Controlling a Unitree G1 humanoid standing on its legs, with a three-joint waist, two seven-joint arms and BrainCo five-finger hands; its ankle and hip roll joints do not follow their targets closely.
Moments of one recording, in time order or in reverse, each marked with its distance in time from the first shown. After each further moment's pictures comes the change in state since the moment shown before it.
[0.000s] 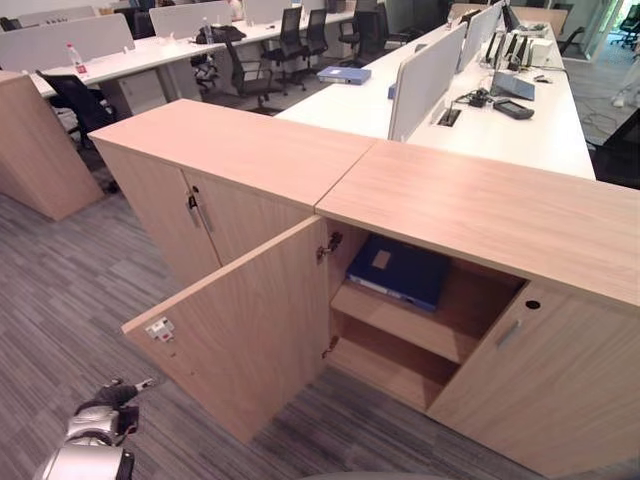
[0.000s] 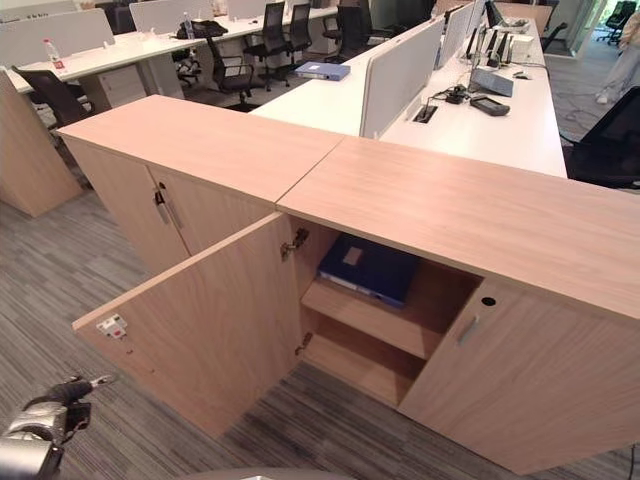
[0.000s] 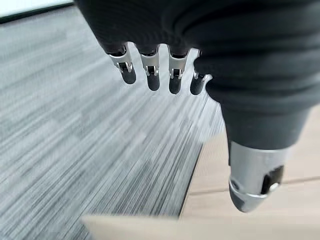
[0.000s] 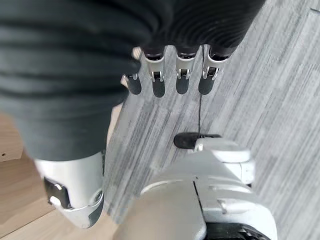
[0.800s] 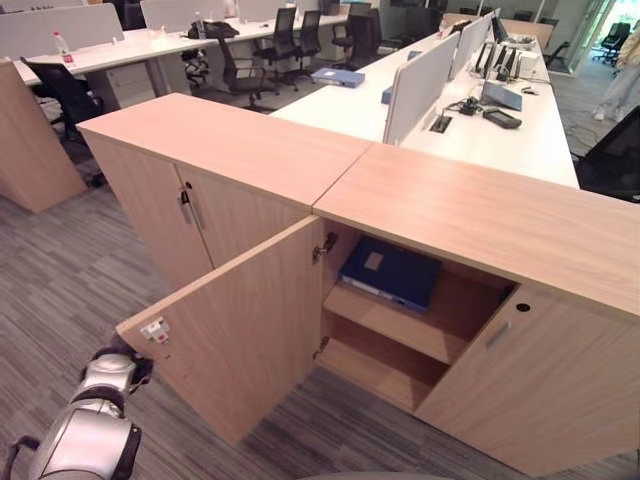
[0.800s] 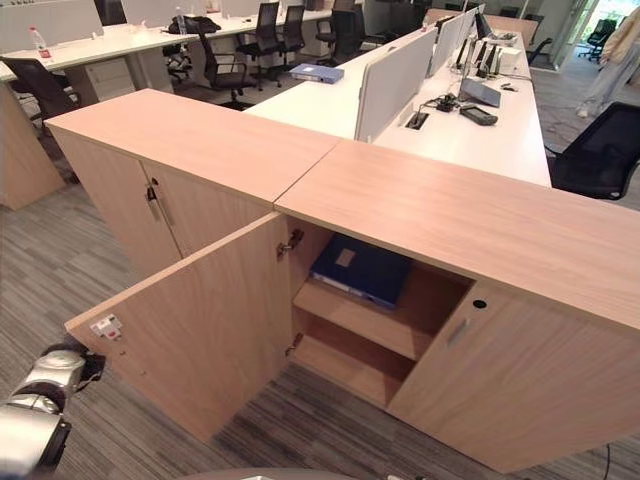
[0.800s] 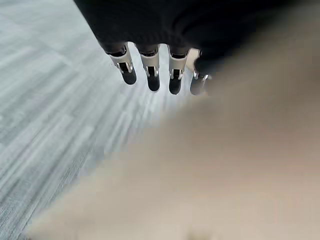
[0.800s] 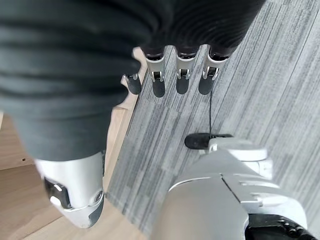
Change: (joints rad) left arm -0.142 -0.045 -0.204 -0.144 0.042 -0.008 0.053; right arm -0.011 0.009 0.005 -0.032 0.039 -0.001 0.003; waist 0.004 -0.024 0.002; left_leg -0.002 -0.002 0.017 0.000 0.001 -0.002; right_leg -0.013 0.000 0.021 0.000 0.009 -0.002
